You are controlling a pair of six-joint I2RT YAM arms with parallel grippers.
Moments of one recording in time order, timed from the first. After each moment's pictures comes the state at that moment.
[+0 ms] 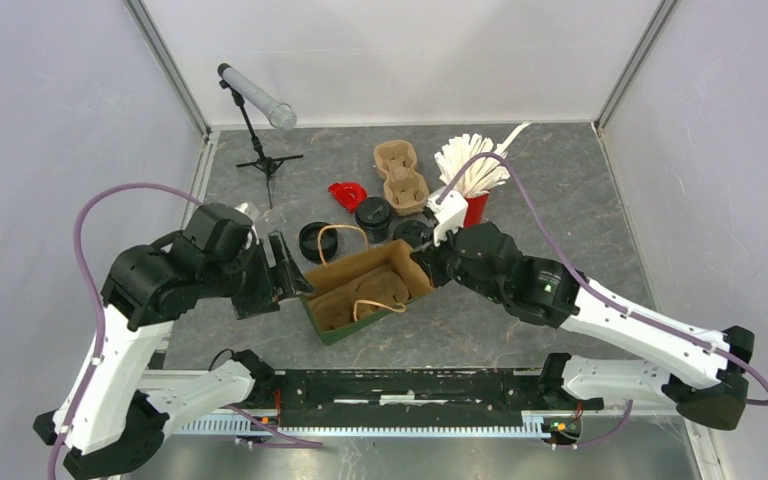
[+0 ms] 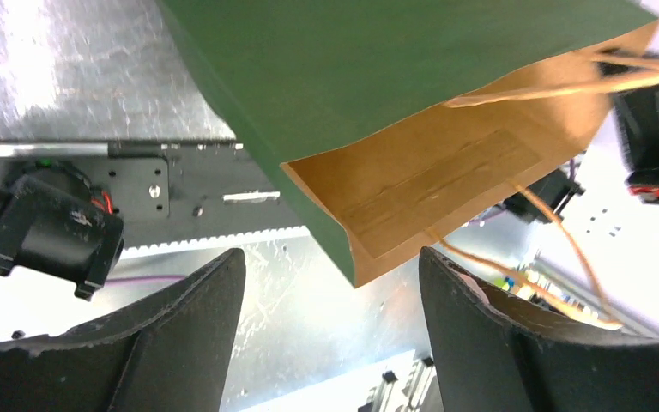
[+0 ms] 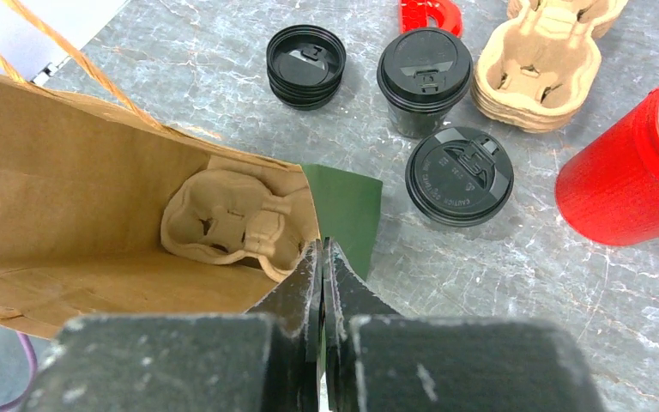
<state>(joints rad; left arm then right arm) -0.63 0.96 1.58 -1.57 0.04 -0.92 1.09 1.08 1.09 -0.43 0.29 0.26</state>
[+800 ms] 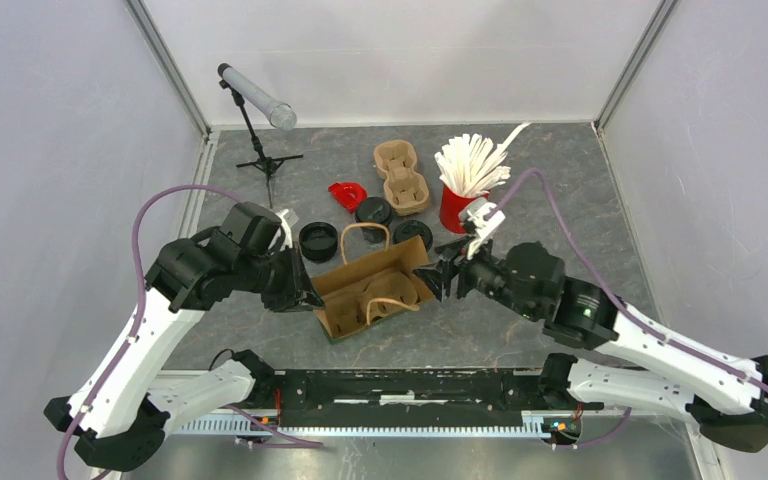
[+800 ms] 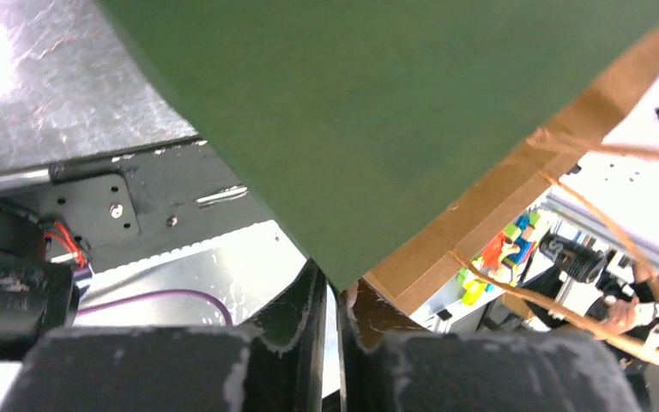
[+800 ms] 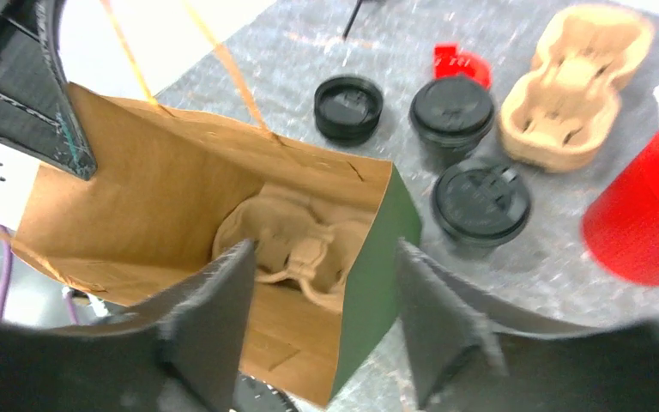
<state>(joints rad) -0.63 0.95 1.34 -1.40 0.23 -0.84 1.09 0.85 0.92 -0.30 0.21 0.27</state>
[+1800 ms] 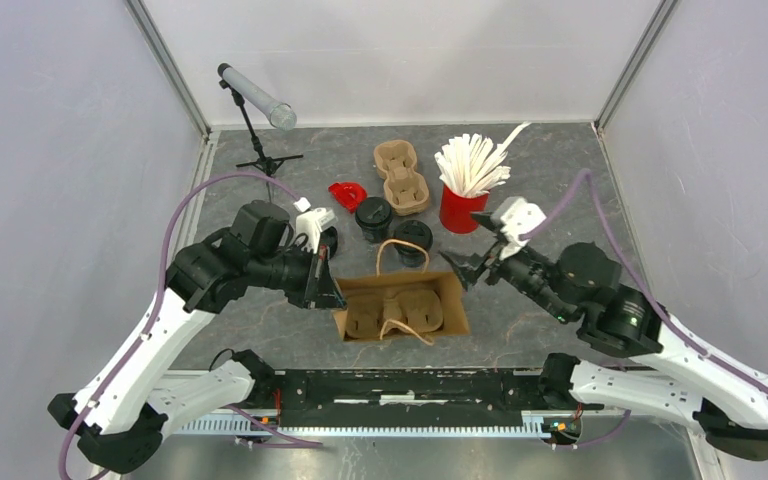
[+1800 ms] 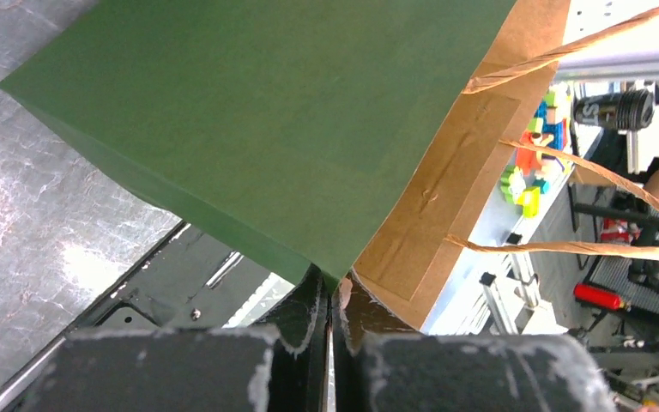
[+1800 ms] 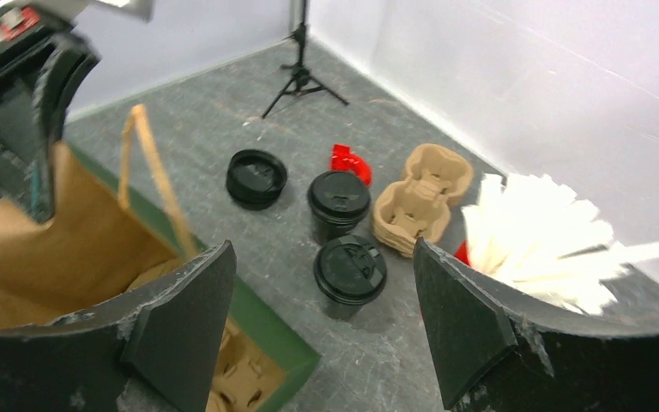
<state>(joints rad) -0.65 0.93 1.24 -1.12 0.50 -0.44 1.09 0.77 1.05 -0.33 0.26 -0.14</state>
